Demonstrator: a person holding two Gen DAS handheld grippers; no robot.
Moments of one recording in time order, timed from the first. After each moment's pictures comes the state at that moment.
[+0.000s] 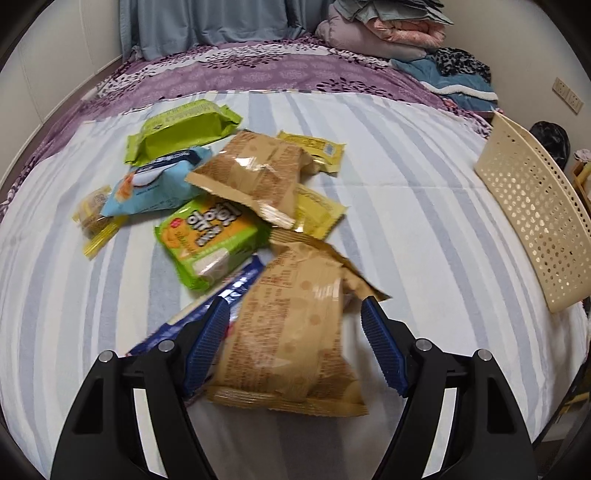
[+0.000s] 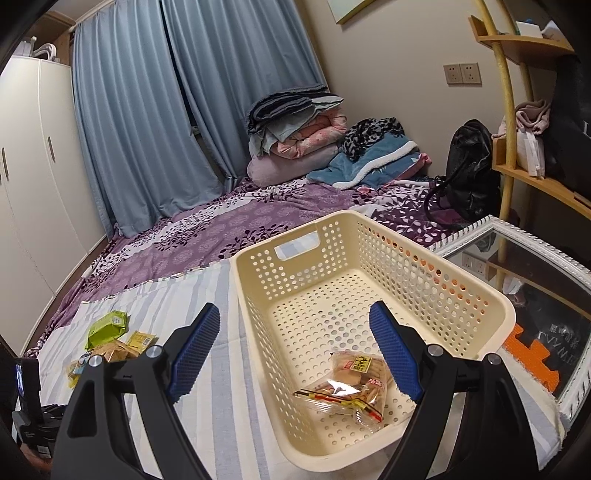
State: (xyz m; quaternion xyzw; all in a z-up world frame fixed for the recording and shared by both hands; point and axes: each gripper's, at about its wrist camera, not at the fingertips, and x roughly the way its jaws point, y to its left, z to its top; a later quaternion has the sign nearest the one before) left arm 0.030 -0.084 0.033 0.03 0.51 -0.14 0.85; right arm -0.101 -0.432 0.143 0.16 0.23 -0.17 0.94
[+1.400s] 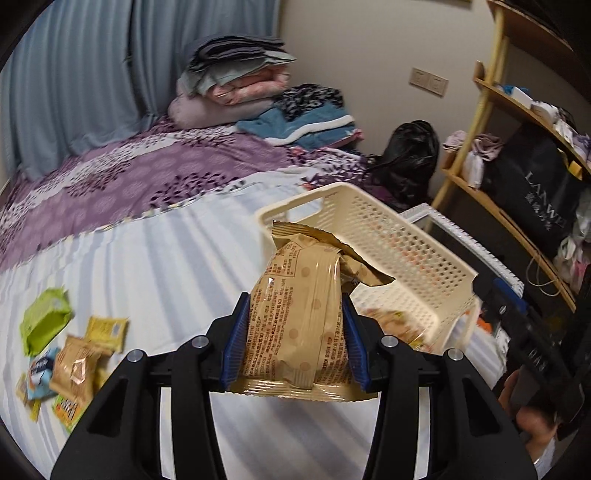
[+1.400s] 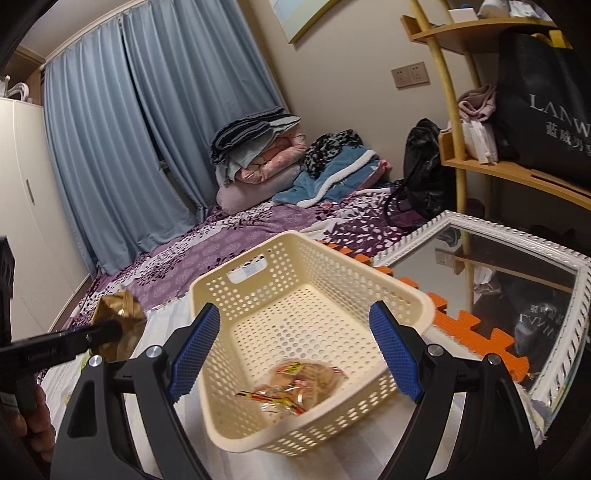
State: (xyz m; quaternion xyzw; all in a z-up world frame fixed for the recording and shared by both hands) left arm 0.008 -0.302 0.170 0.08 0.37 -0.37 0.85; right arm -0.157 -0.481 0.143 0.21 0.19 -0.23 0.93
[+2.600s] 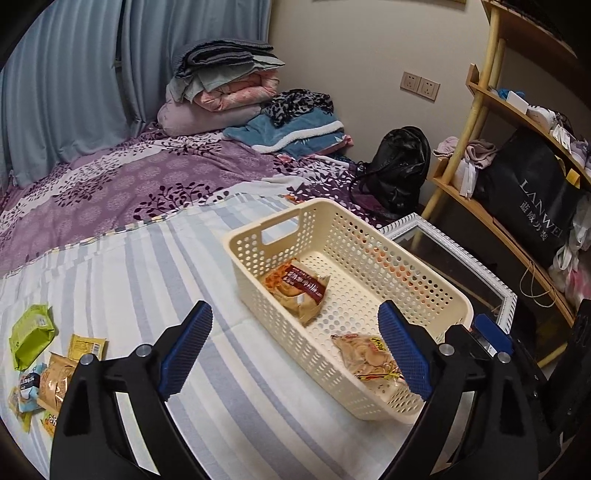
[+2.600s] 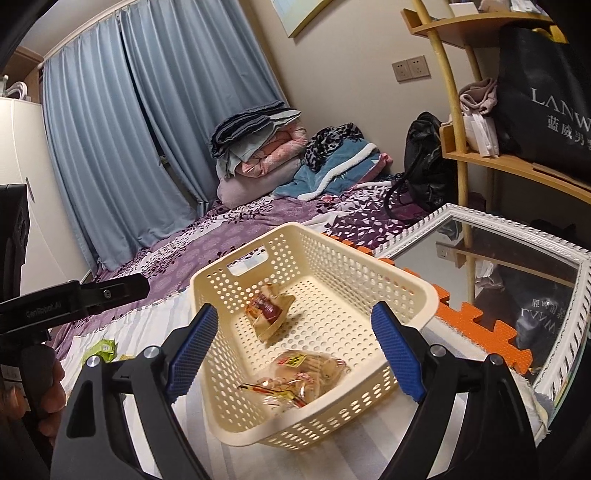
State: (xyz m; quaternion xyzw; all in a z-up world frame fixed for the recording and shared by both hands) left arm 0.013 -0.325 0.180 0.07 0.37 -0.37 0.85; right arm -0.152 -0.473 0.136 0.21 0.20 -0.22 0.93
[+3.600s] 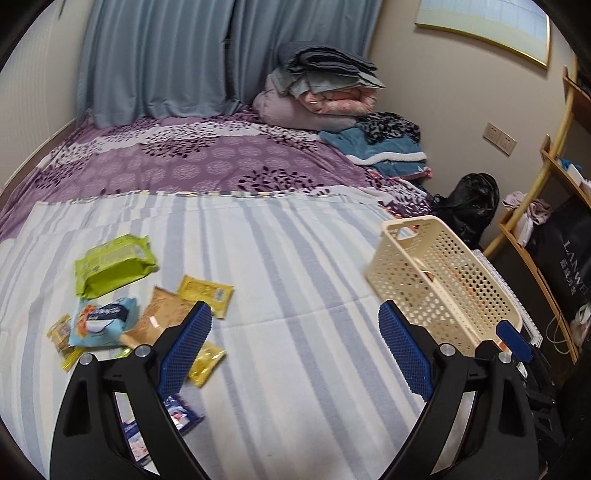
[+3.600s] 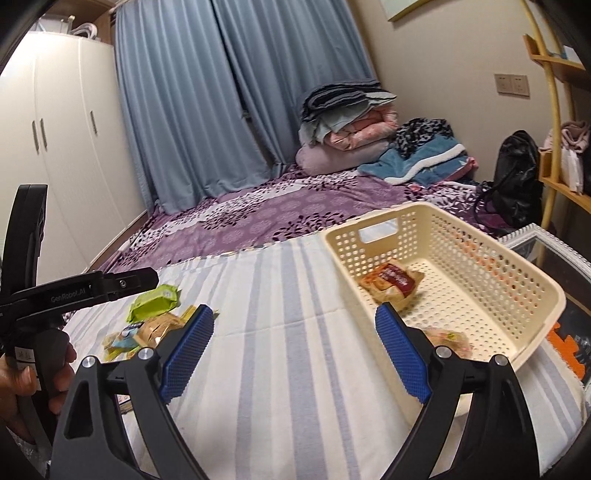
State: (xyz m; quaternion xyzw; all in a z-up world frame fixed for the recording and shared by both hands) left arm 0.045 -0.142 0.163 -0.02 0.39 -0.24 0.89; right arm -0.096 -0.345 0.150 0.14 0.25 -0.08 0.95
